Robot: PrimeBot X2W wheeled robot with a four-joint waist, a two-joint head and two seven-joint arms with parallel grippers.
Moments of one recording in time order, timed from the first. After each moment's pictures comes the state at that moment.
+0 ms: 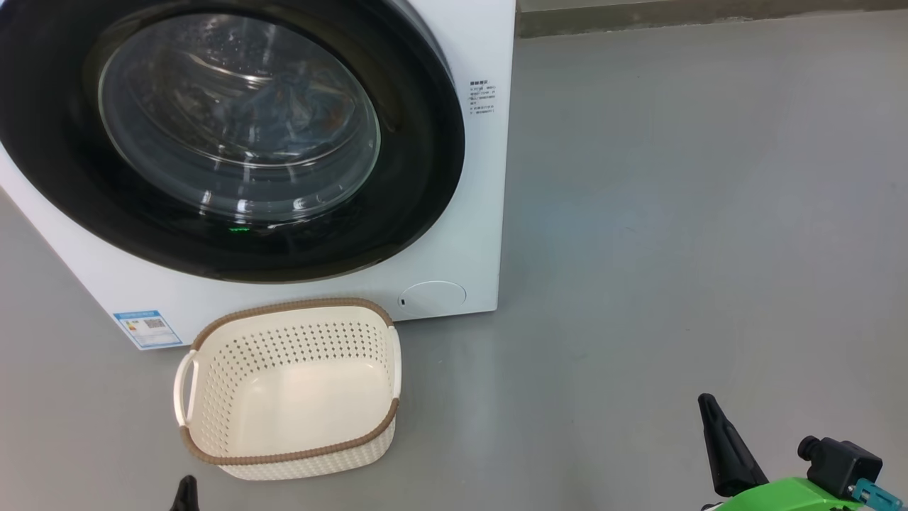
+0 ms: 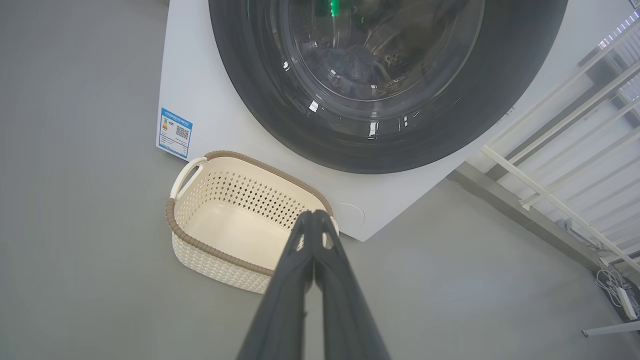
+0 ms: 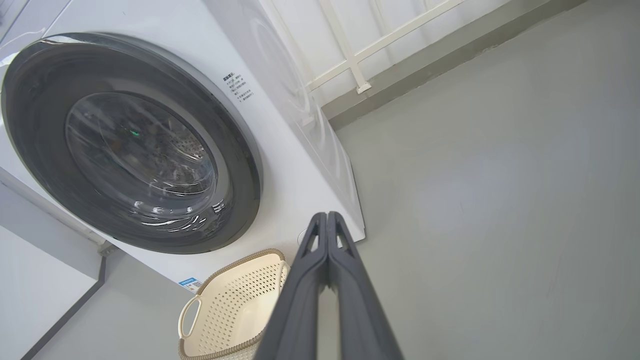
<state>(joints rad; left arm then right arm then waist) 0.16 0.05 0.05 0.16 -0.65 -0.13 -0.17 0.00 -0.05 -0.01 0.26 0.57 0.14 -0.18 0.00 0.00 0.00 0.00</state>
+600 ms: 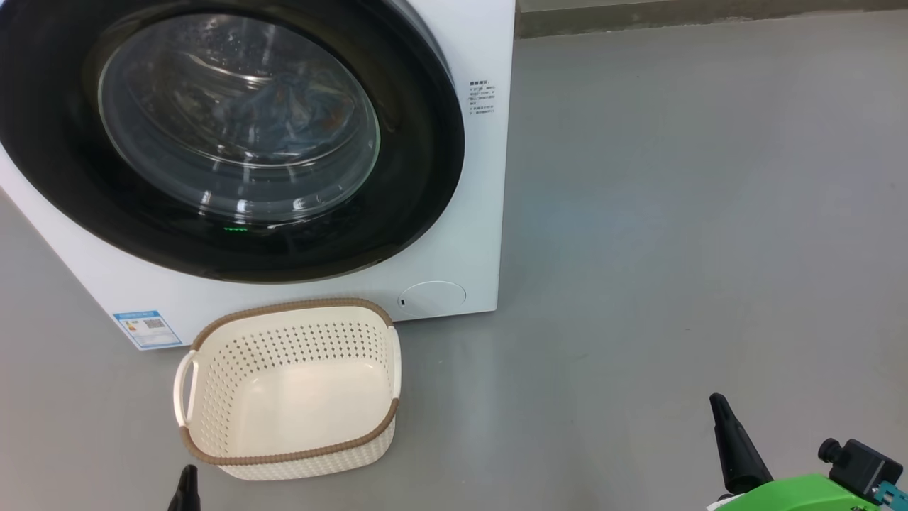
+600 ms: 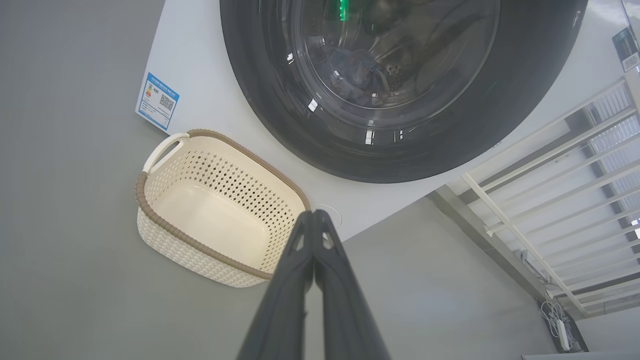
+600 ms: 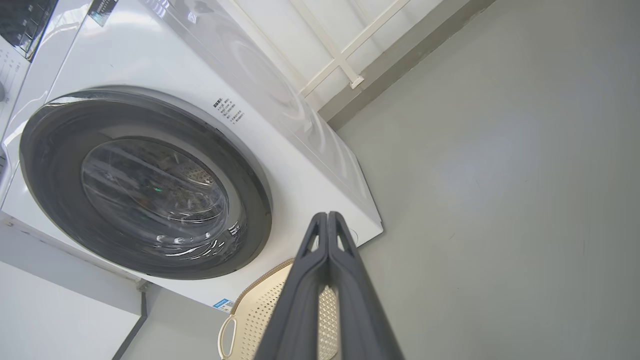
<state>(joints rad) 0.11 0.05 0.05 0.17 -0.84 -0.13 -0.11 0.00 -0.06 -0.03 0.26 0.77 0.14 -0.13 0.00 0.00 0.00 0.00</state>
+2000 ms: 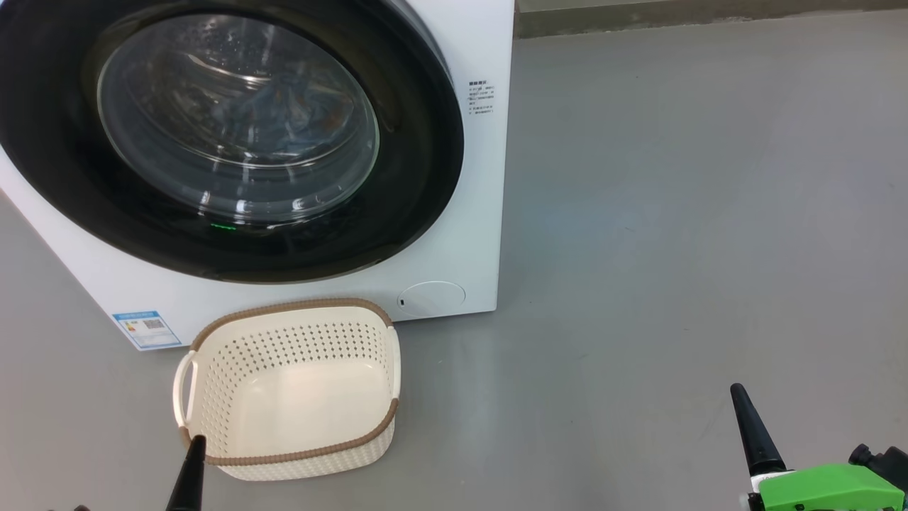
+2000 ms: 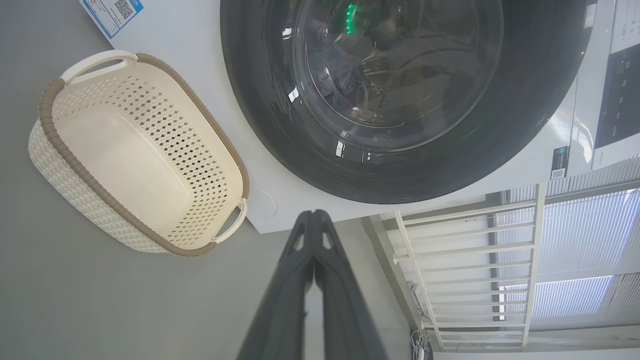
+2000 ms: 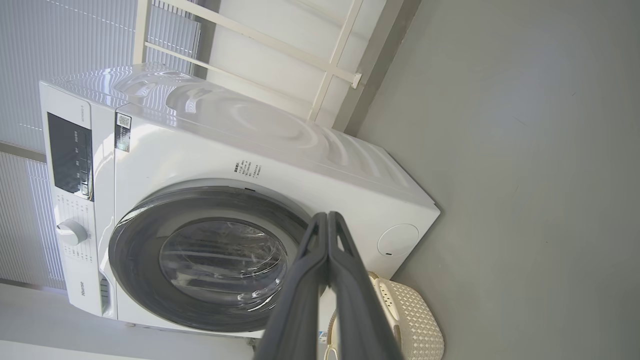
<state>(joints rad) 0.01 0.05 0.06 0.23 -1.28 -0.13 0.01 -0.03 -0.06 -0.07 0.26 1.26 0.14 -0.01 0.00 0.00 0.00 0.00</state>
